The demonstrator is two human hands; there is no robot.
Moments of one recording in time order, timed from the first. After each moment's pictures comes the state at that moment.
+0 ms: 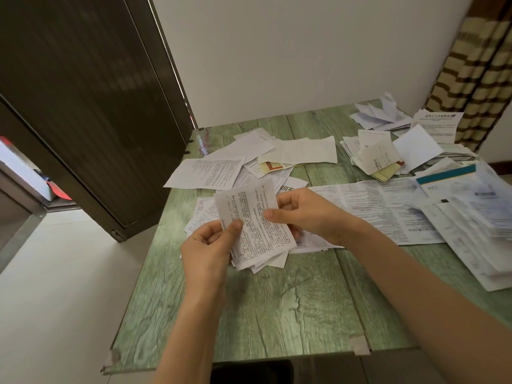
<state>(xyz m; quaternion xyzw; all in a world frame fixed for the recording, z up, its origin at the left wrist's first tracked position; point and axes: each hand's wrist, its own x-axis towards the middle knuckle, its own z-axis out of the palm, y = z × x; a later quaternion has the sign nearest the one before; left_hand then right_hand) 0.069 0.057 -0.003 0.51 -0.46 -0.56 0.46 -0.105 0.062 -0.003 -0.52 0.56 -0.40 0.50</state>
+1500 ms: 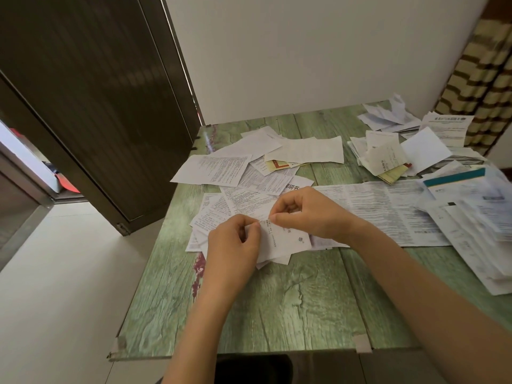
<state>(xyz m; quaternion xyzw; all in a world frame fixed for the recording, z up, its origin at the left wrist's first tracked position) 0.065 0.059 -0.009 0.51 -0.70 -0.35 0.36 -0.101 0.065 0.002 -0.61 0.57 -0.38 0.40</state>
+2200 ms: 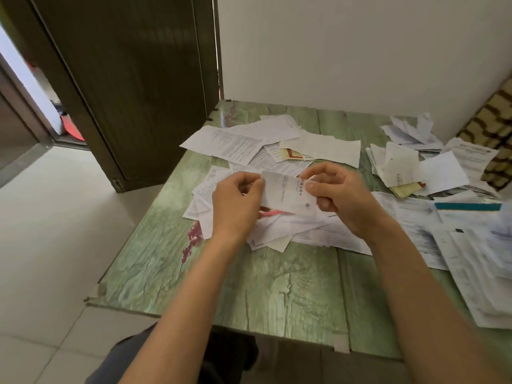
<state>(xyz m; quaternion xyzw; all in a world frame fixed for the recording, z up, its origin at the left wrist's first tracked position) 0.044 0.039 -0.005 0.51 -0.56 -0.45 0.47 -0.126 0.061 0.002 -0.48 0.57 -0.50 0.44</state>
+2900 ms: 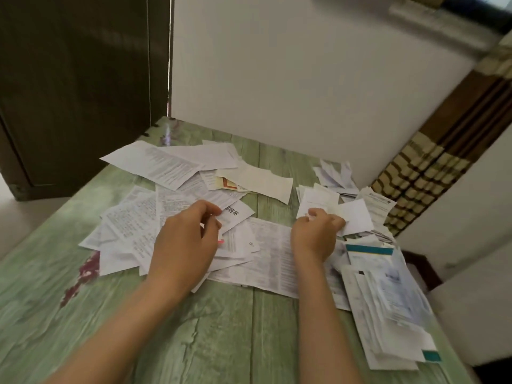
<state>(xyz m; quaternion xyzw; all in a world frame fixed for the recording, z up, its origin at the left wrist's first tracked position) 0.002 0.053 -0.007 0.50 -0.67 -0.33 0.44 -0.188 0.045 -0.019 -0.26 0.88 -0.41 0.02</state>
